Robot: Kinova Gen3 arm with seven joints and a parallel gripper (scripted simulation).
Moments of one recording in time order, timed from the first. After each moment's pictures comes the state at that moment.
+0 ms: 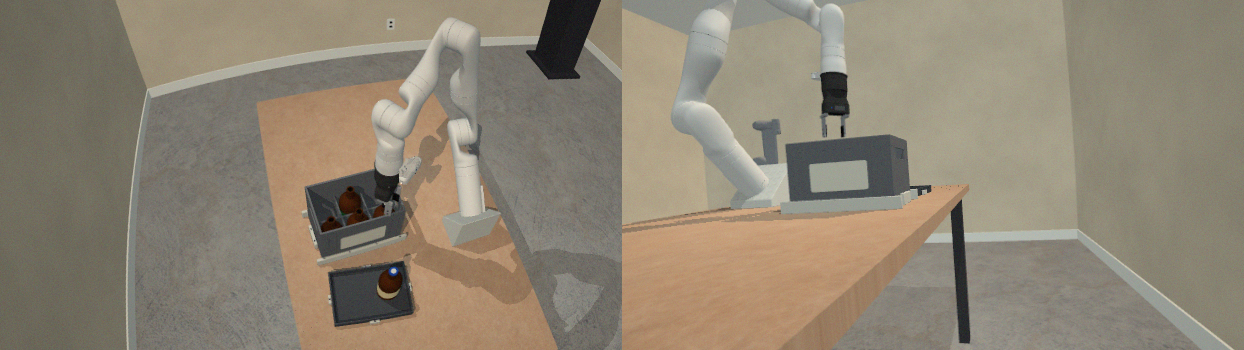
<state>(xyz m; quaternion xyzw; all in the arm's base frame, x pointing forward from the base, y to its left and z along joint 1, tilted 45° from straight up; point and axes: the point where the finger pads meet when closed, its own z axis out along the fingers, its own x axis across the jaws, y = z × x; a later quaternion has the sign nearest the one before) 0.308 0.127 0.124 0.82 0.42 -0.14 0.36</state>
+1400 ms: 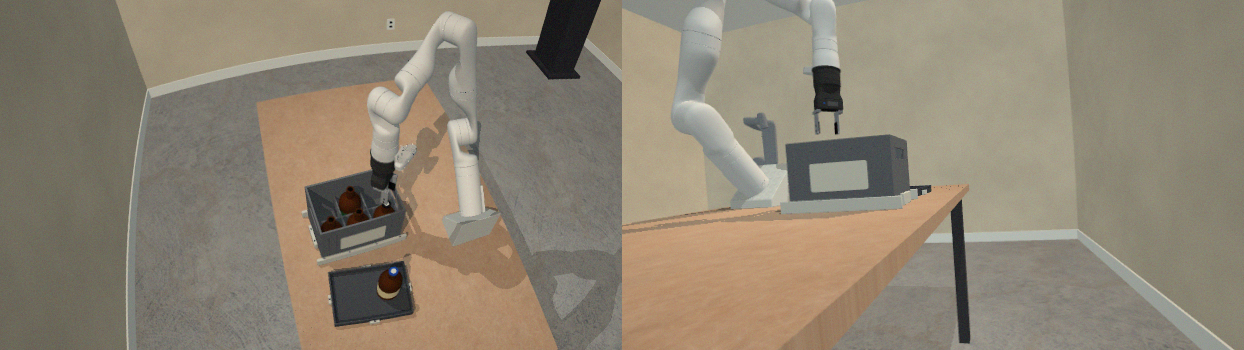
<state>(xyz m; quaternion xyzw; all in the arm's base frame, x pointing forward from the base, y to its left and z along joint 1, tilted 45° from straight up) 0.311 0.104 0.155 0.82 0.42 -0.14 0.36</state>
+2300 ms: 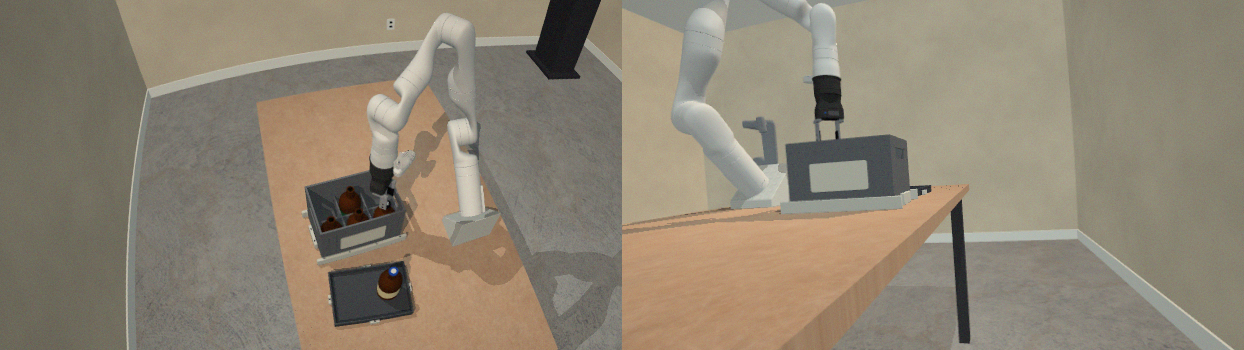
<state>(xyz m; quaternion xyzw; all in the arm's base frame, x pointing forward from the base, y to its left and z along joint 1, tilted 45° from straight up) 0.315 0.085 0.136 0.82 0.42 -0.13 0.36</state>
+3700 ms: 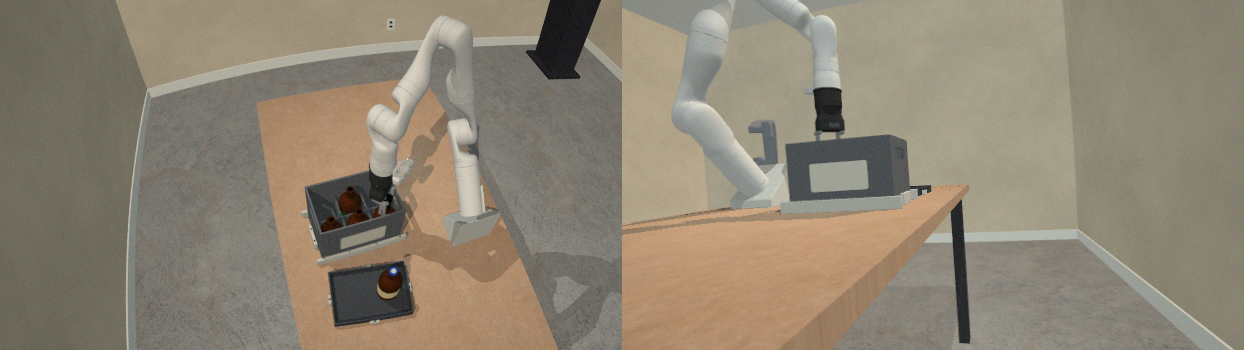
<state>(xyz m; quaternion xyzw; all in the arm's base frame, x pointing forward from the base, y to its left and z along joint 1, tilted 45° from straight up) 0.317 0.061 0.113 0.82 0.42 -0.13 0.36</state>
